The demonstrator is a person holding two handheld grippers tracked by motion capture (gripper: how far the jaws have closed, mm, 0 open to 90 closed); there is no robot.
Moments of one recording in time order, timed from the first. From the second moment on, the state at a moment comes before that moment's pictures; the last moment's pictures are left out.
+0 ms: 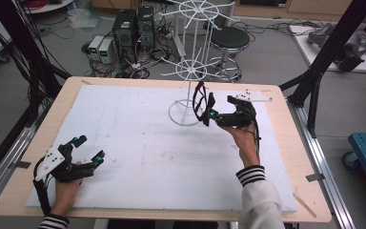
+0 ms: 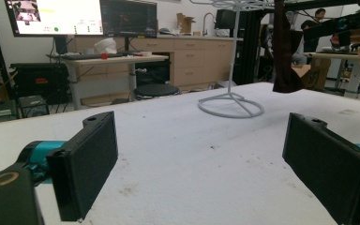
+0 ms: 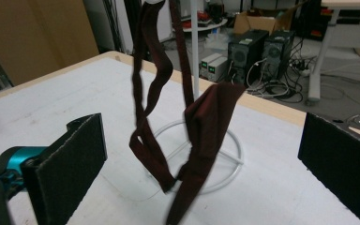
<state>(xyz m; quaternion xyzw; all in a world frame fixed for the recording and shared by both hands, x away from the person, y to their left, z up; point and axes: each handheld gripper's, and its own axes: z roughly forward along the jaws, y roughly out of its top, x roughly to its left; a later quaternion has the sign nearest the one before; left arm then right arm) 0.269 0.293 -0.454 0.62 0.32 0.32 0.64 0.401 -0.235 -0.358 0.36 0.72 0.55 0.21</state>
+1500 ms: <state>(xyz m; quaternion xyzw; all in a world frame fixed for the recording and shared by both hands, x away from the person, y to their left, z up) 0.268 0.292 -0.455 0.62 0.31 0.32 0.64 0.266 -0.285 -0.453 0.31 0.65 0.62 0.32</state>
